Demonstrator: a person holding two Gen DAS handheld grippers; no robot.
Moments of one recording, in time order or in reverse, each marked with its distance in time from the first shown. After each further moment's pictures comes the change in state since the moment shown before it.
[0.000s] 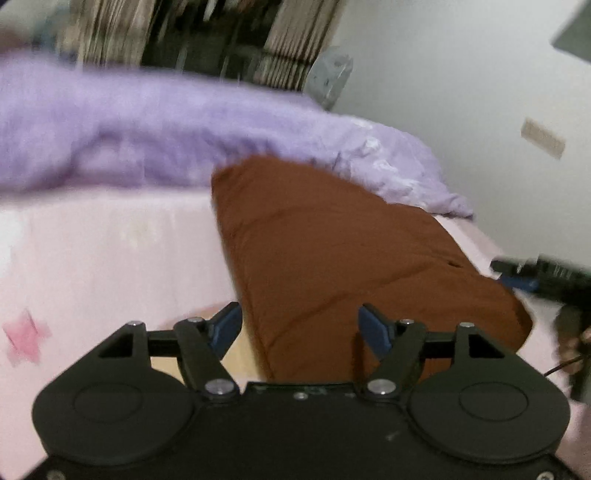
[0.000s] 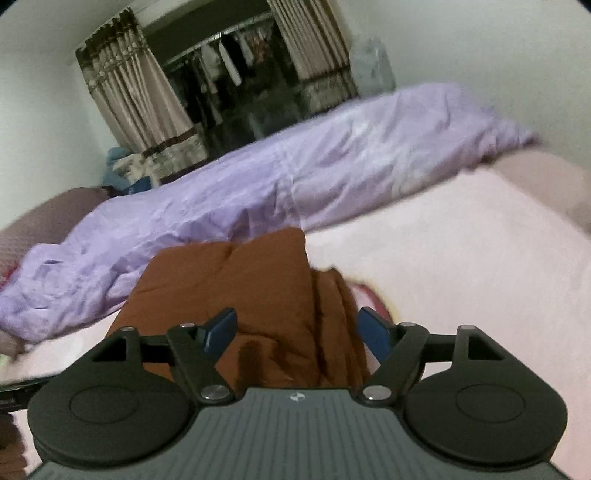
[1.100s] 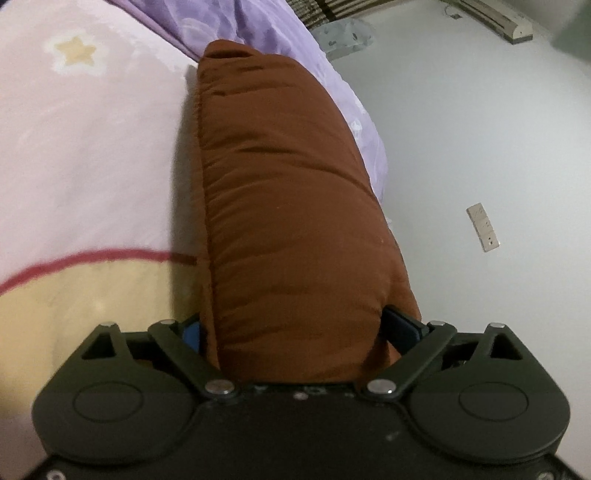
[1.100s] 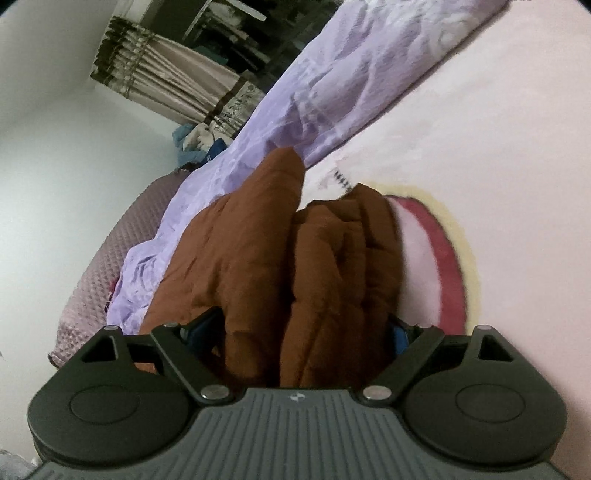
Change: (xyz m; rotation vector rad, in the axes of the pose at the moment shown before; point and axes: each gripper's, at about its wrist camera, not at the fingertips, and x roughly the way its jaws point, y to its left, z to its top) left arm 0.121 0.066 0.008 -0.478 0.182 -0.421; right arm 0.109 -0.076 -0.003 0.253 0.257 0.407
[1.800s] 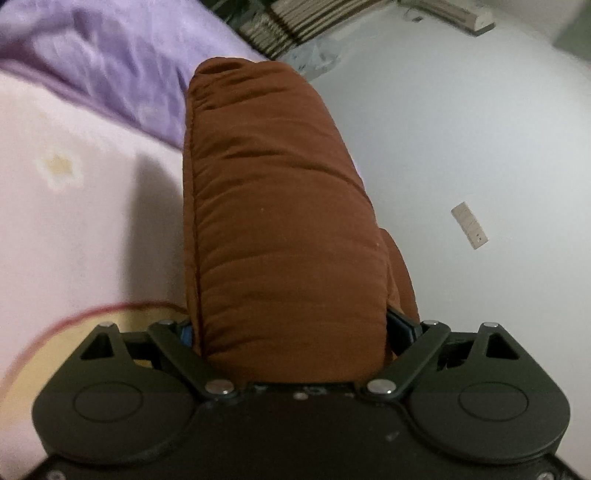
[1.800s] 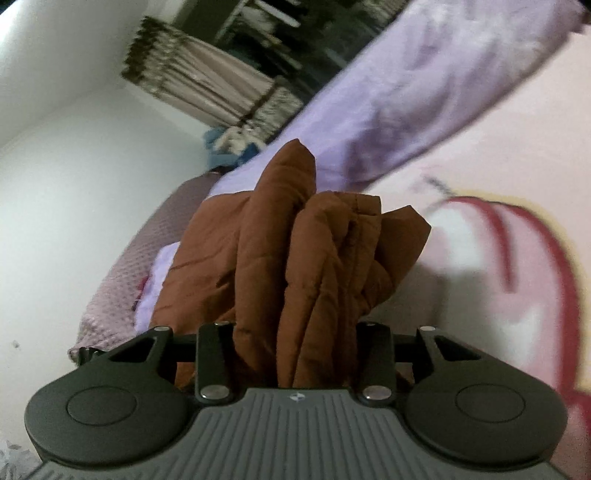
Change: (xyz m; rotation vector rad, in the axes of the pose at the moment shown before) left arm -0.078 -0.061 0.010 0.137 -0.097 0.010; right arm -0.009 0.096 -0.018 -0.035 -0.031 0.100
